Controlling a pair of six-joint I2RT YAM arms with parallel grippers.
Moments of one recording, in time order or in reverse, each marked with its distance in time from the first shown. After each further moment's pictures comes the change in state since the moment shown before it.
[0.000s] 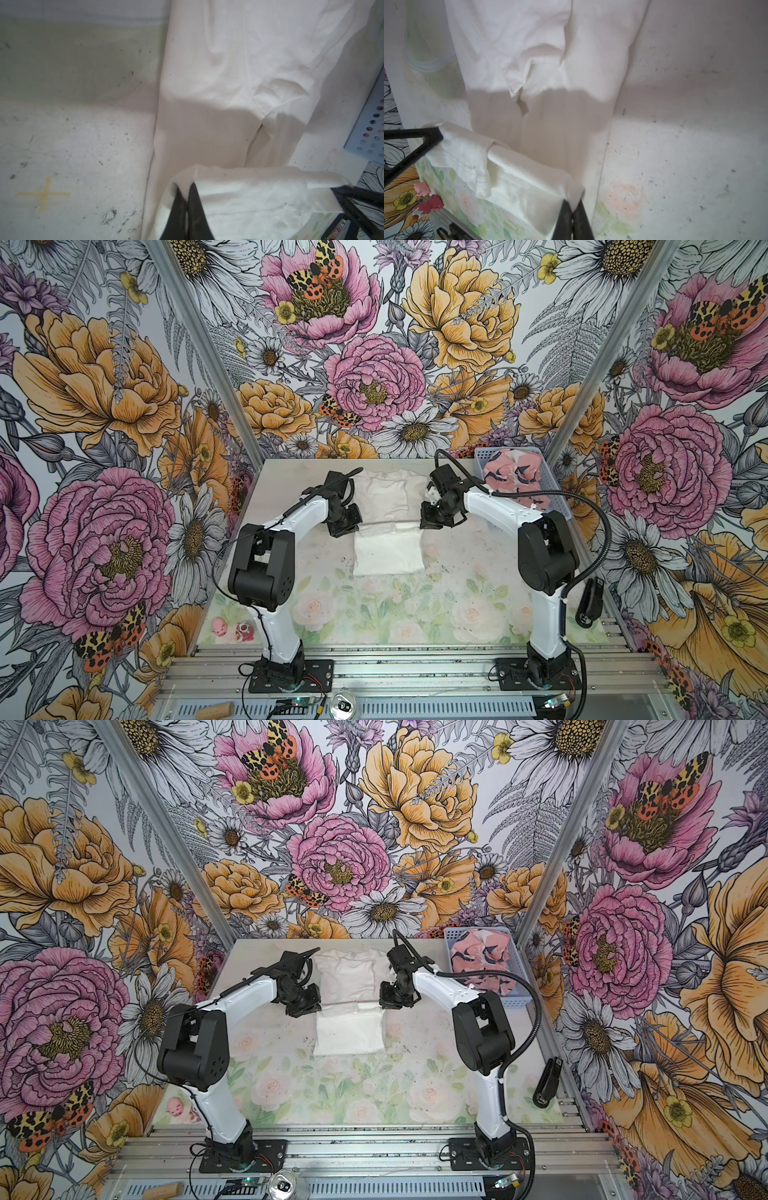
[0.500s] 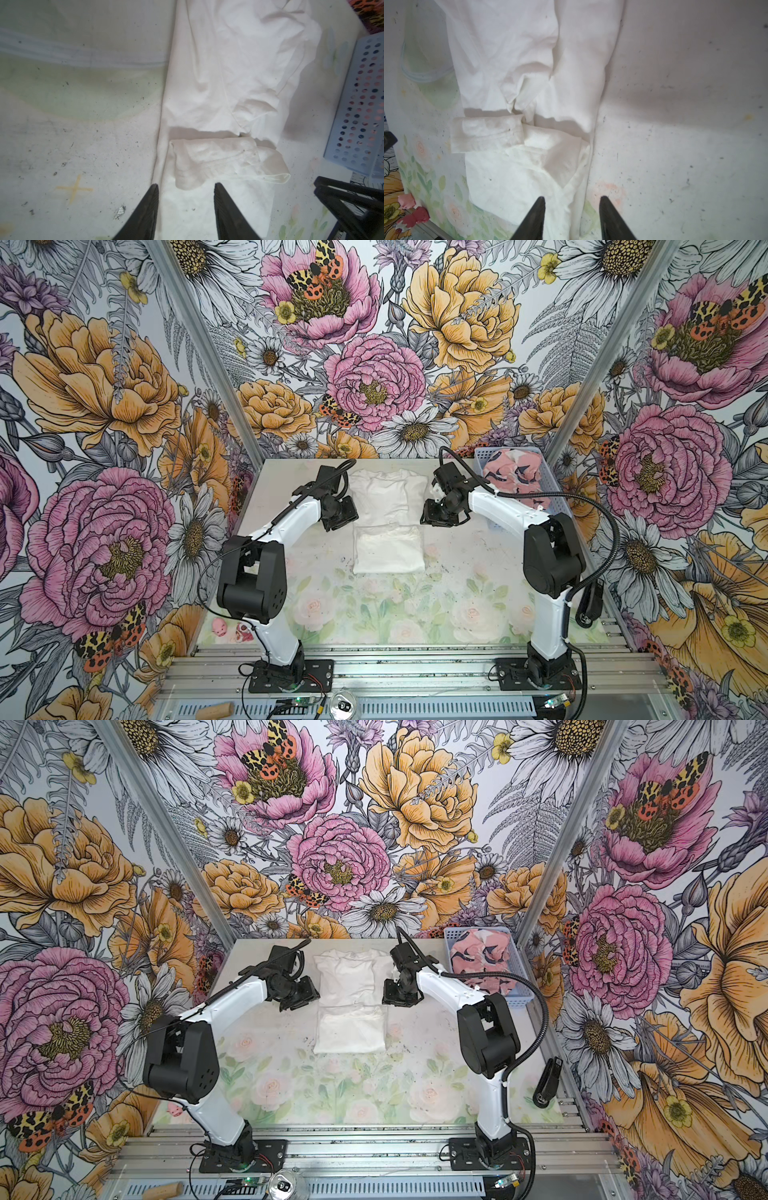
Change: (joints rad) left arm -0.011 -0.173 -0.061 0.038 -0.045 -0.014; right arm 0.029 -0.091 -0.084 0.019 0.059 -0.002
